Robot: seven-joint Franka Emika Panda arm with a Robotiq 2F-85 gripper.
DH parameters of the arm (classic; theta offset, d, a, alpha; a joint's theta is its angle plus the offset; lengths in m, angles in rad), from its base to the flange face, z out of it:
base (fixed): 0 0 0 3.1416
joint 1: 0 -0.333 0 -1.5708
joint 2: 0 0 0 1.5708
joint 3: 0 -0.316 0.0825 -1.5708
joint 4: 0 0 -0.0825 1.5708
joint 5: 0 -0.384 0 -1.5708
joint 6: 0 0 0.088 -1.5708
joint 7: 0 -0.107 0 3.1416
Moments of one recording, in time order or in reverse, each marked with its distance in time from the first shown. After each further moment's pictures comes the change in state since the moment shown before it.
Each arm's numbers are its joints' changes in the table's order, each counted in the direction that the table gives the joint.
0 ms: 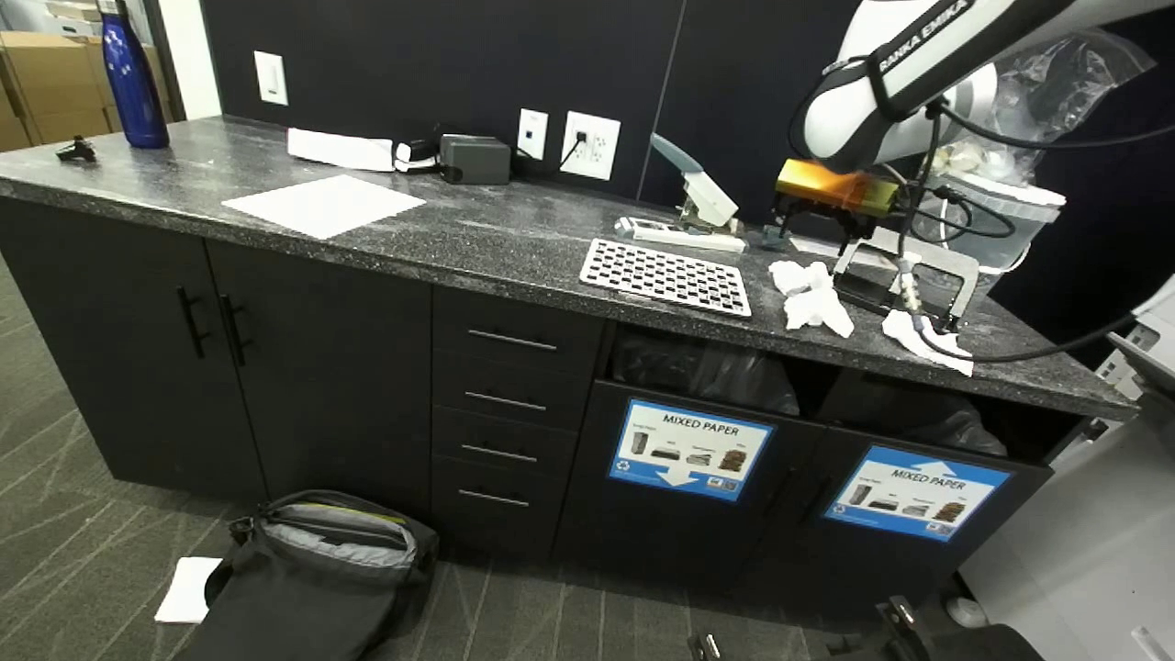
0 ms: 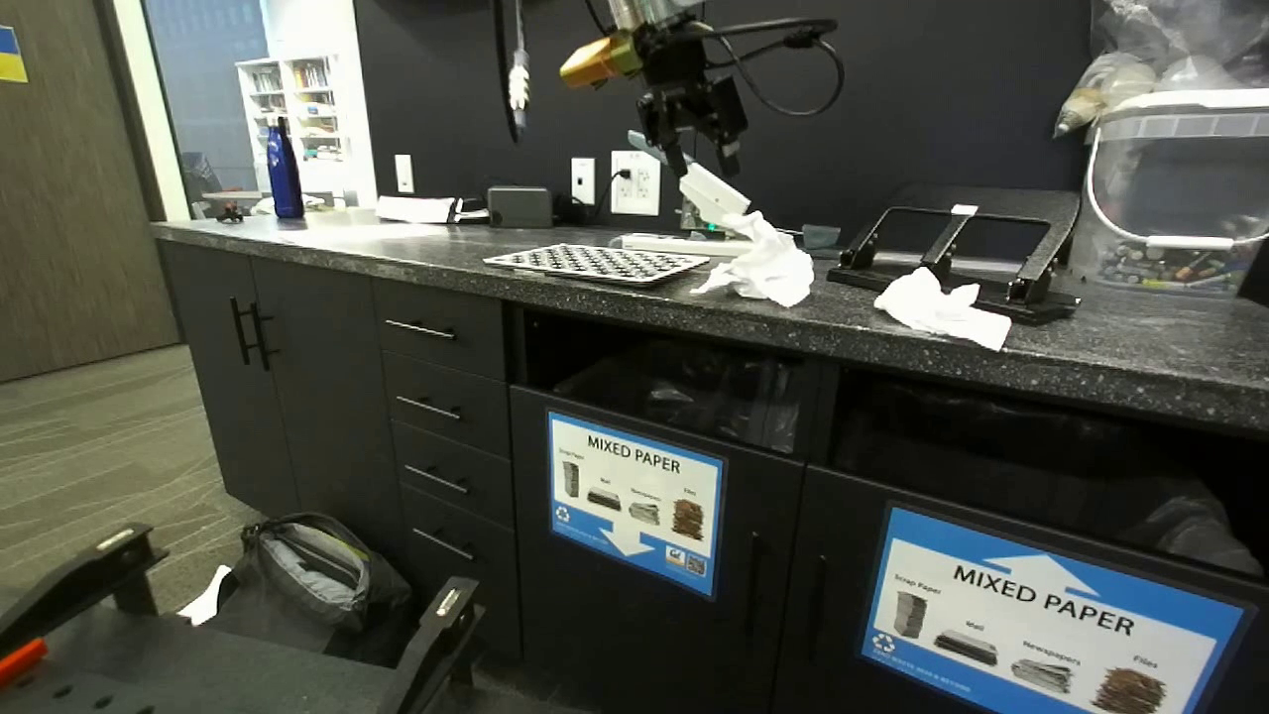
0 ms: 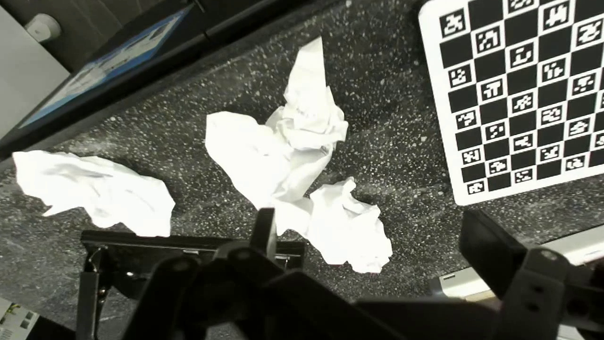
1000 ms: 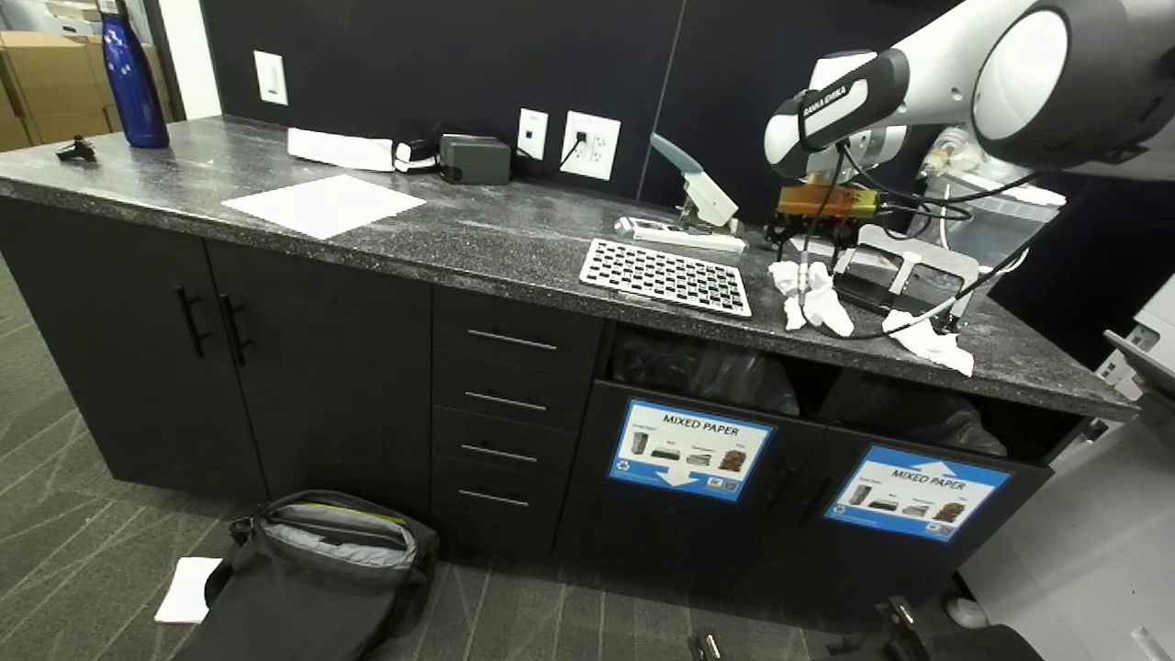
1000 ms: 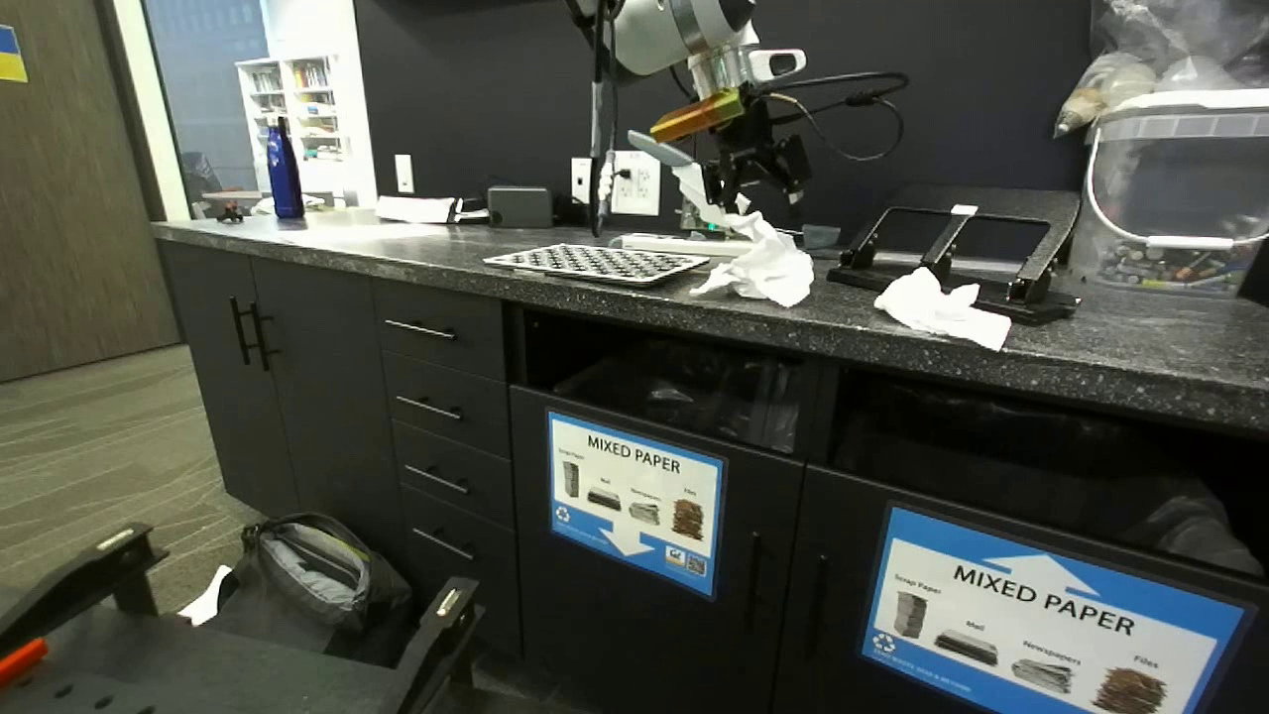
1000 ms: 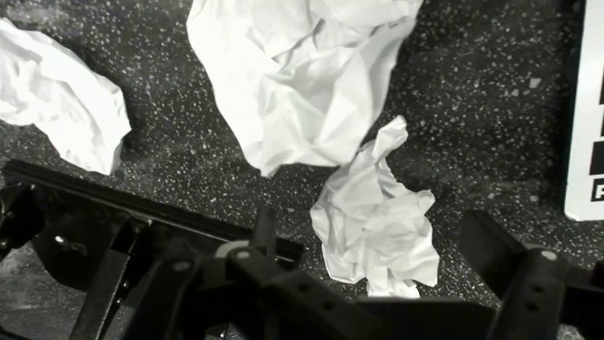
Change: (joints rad) arm 0.095 -0.534 0.014 0.756 -0.213 -0.400 0.409
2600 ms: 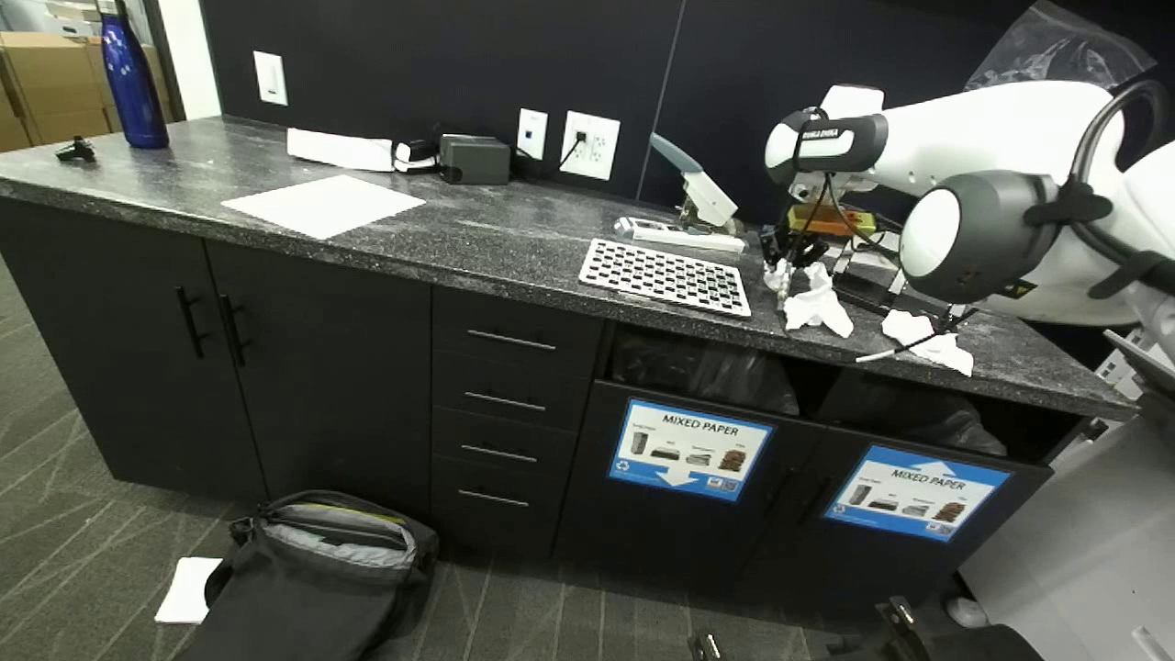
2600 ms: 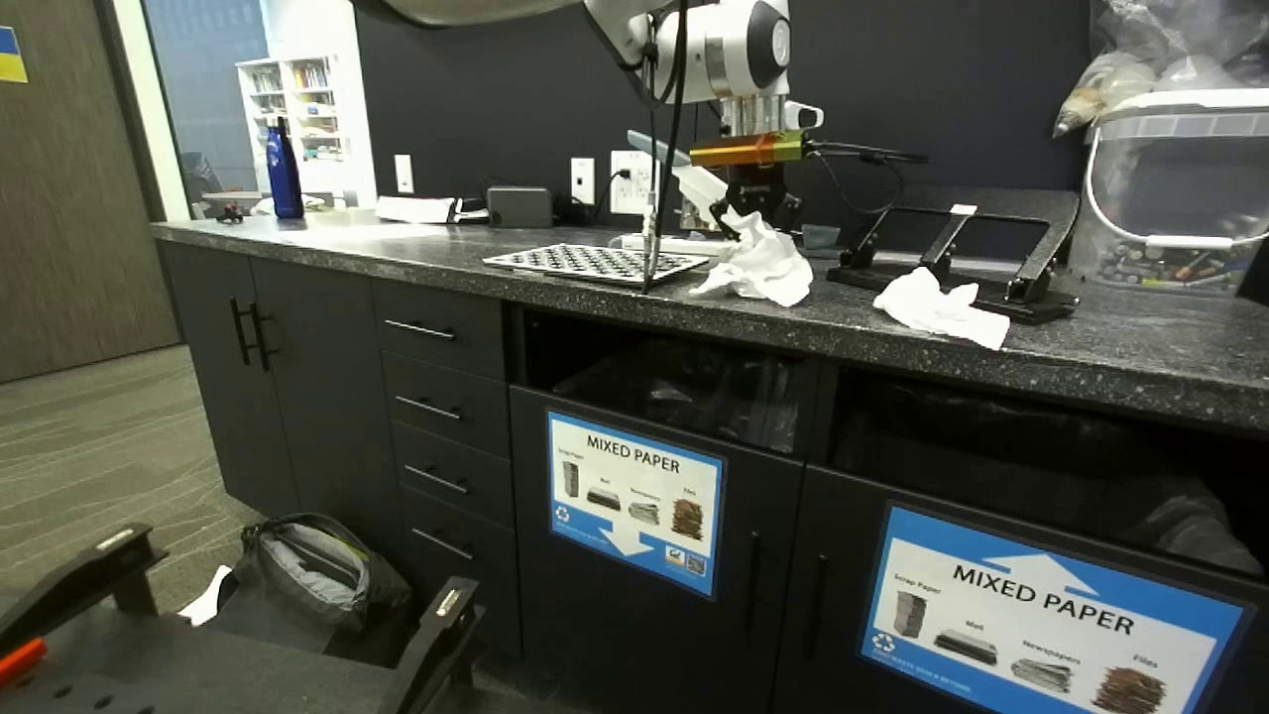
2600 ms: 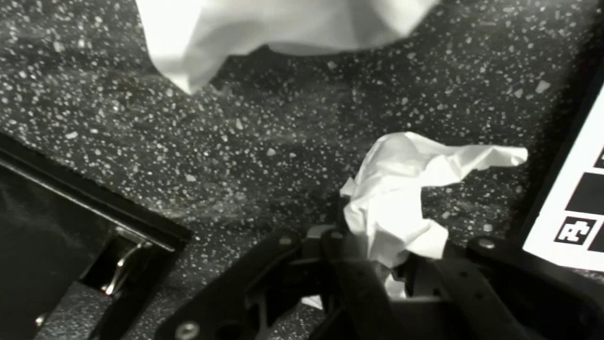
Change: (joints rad) arm 0.146 -0.374 -0.155 0.587 -0.143 -0.205 0.462
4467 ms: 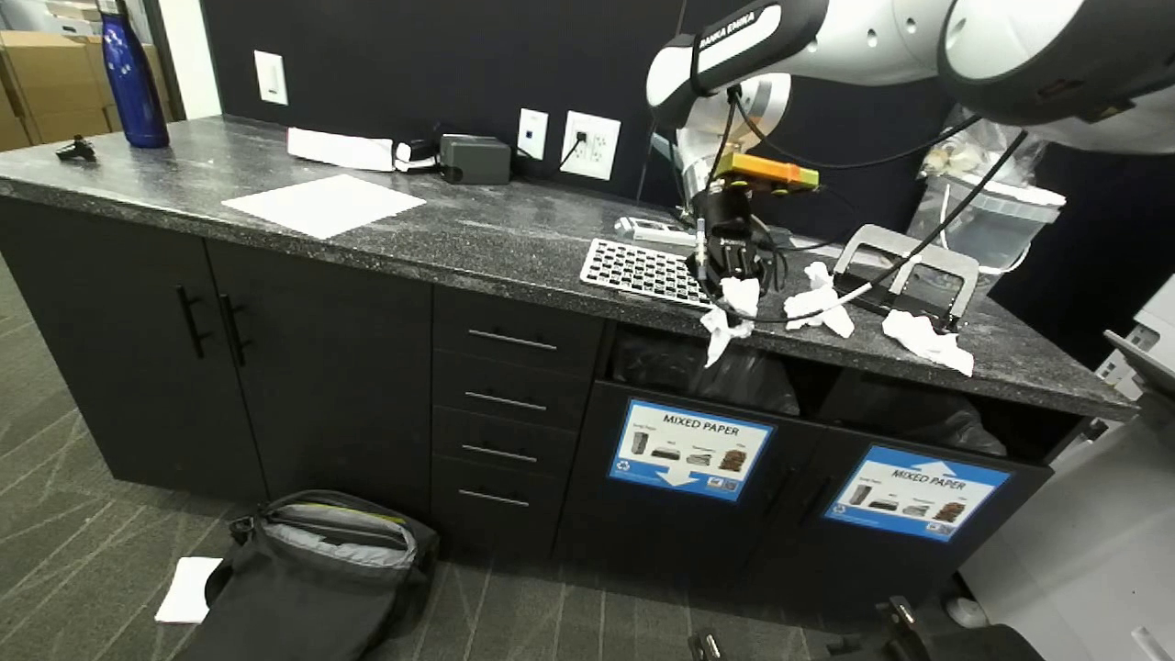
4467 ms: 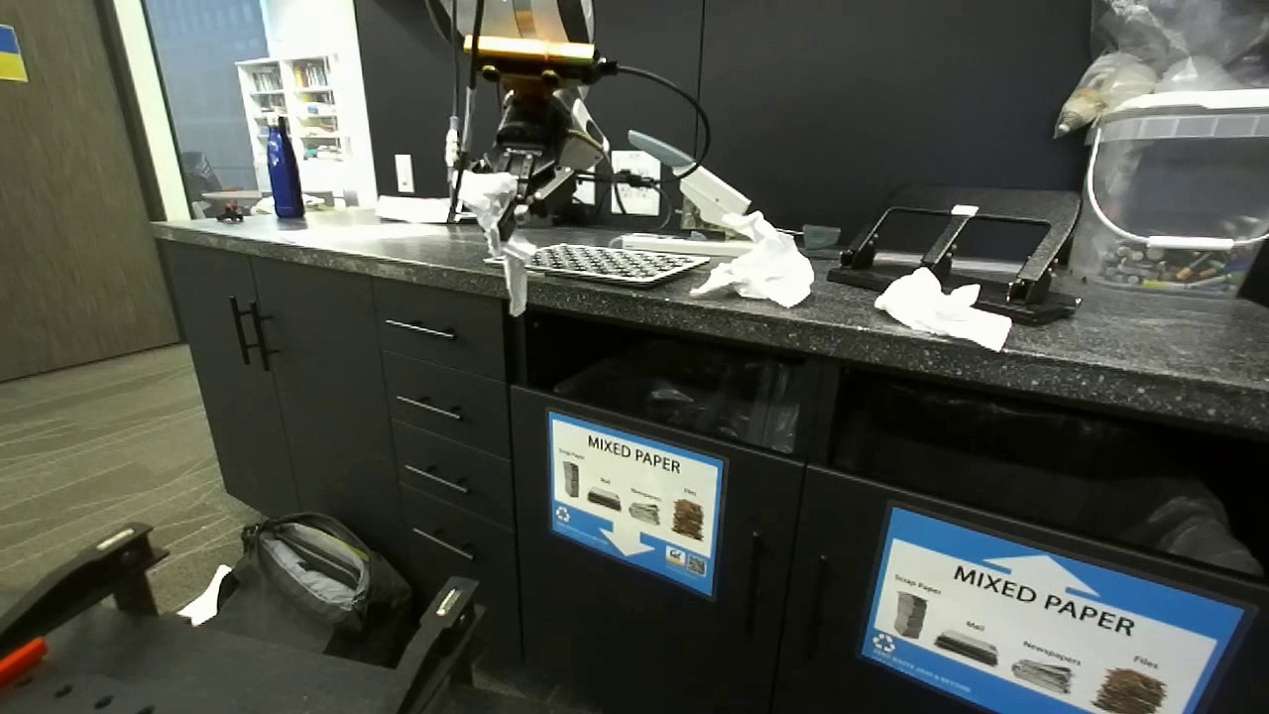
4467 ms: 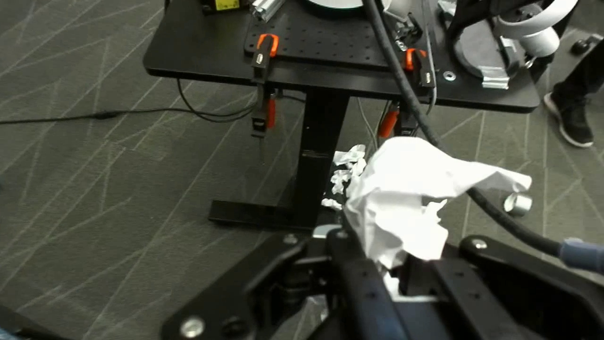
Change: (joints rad) arm -0.288 0.422 -0.069 -0.636 -0.015 -0.820 0.059
